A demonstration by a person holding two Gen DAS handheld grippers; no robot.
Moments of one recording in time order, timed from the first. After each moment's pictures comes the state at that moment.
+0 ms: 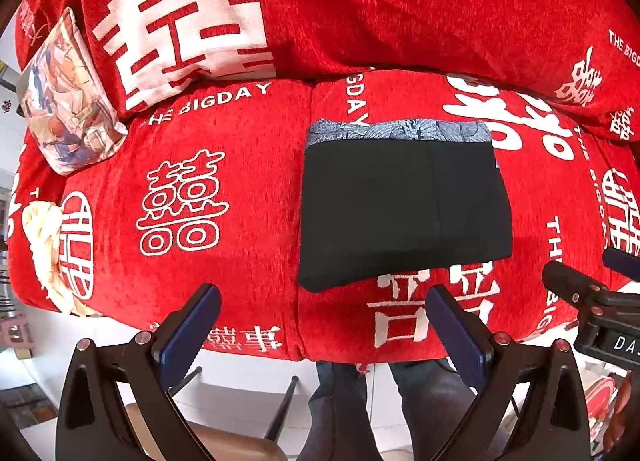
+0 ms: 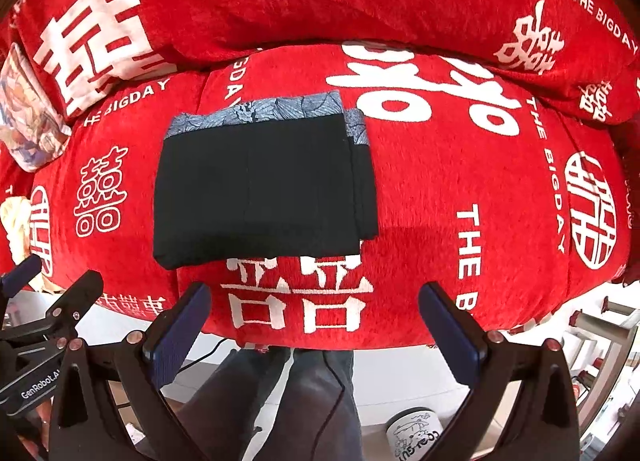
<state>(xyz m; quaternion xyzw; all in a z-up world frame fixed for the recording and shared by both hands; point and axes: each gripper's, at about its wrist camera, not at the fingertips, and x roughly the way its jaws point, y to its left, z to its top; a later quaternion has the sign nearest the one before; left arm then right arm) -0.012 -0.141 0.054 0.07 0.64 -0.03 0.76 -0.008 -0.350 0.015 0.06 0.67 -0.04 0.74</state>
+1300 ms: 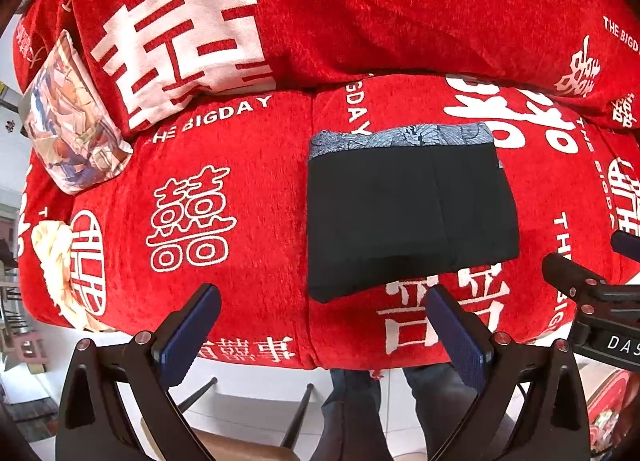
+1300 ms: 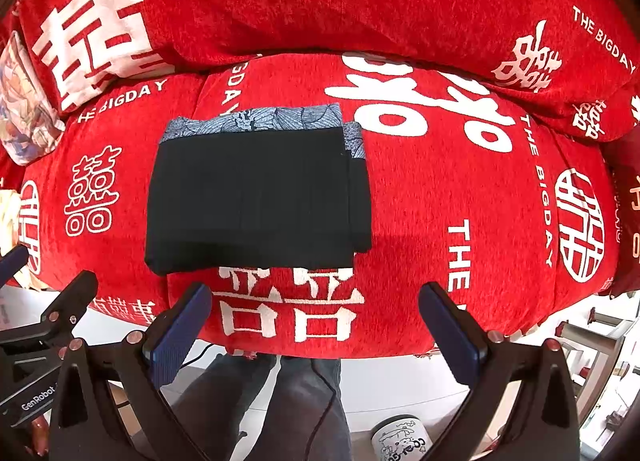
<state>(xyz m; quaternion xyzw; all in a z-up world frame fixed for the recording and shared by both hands) -0.007 -0.148 0.058 0.11 0.63 -0.03 0.77 0.003 -0.343 0.019 0.03 0.66 -0.04 0.75</state>
